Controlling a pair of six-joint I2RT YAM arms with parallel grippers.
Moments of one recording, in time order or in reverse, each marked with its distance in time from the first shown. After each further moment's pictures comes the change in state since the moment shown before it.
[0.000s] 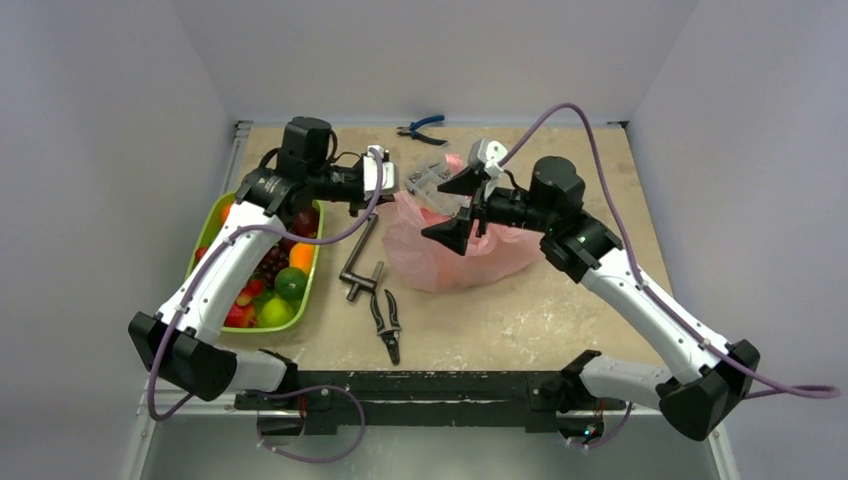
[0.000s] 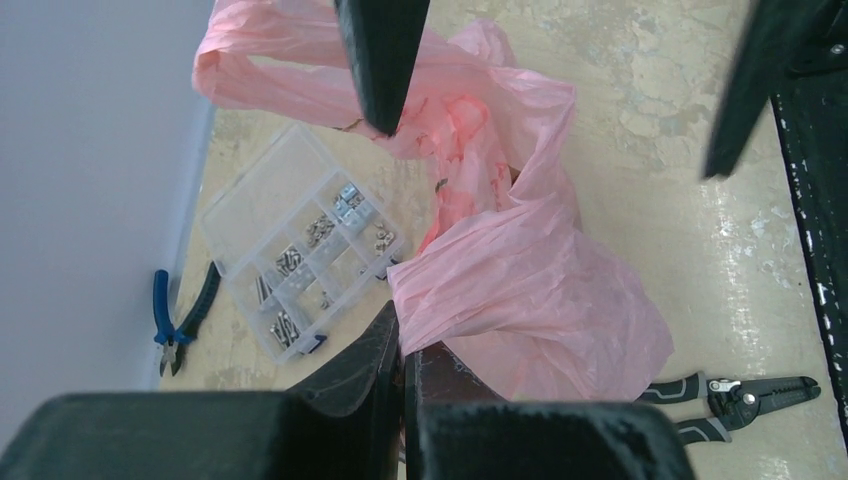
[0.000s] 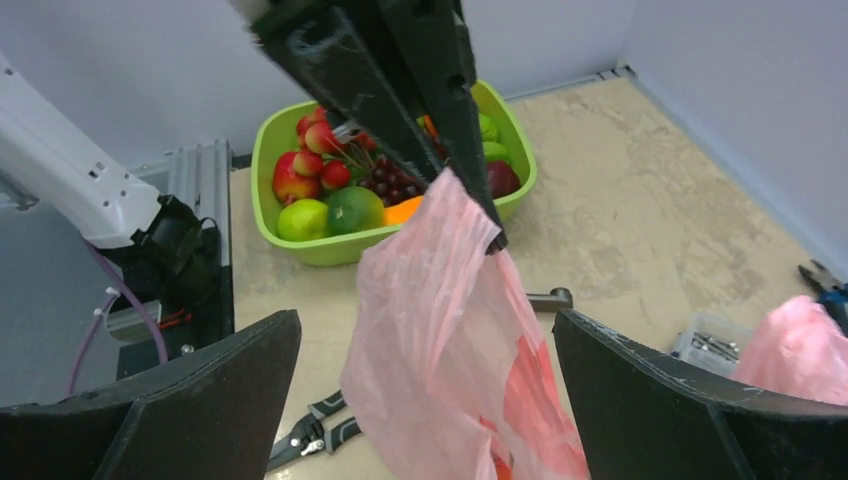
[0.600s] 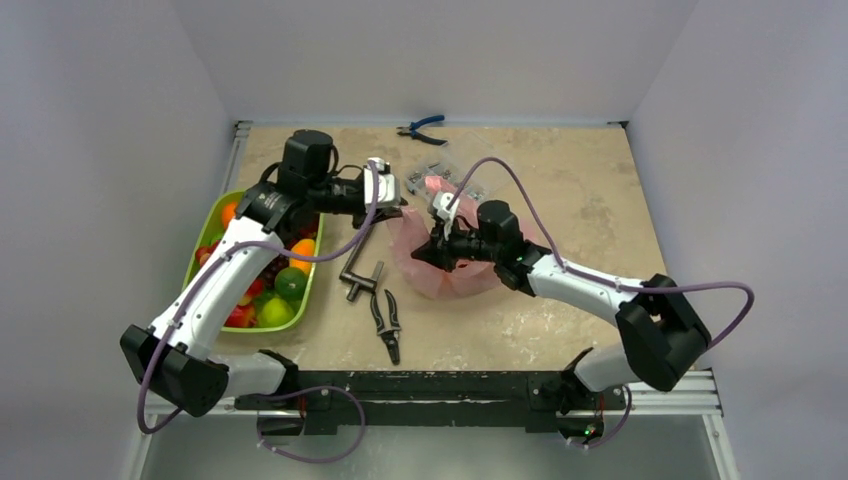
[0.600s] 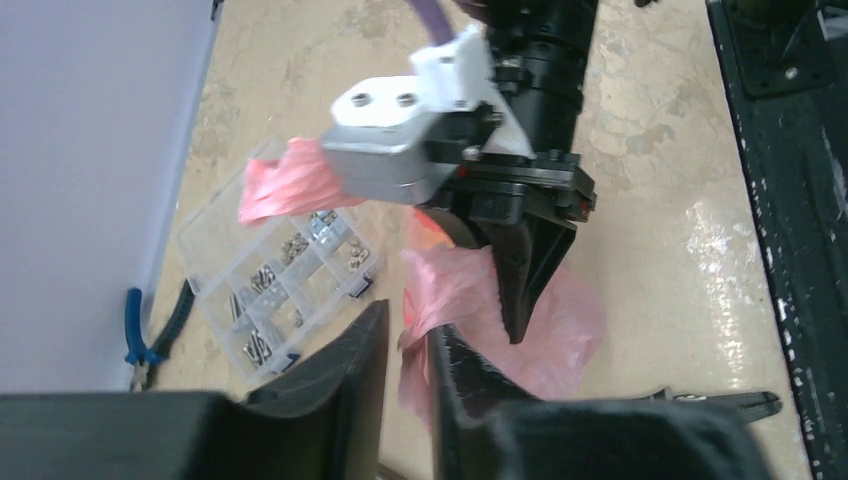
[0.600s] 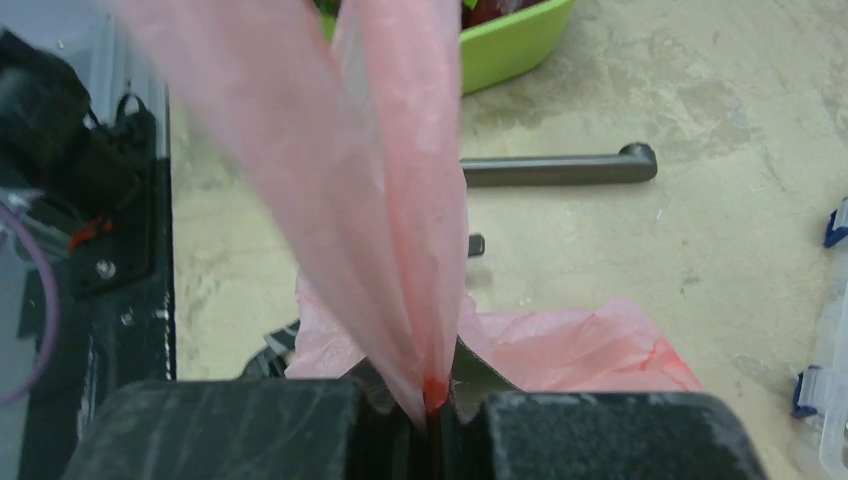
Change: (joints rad) left arm -0.058 -0.075 -0.104 0.072 0.001 -0.052; right arm 0.076 0.274 -0.341 0.423 0.073 0.032
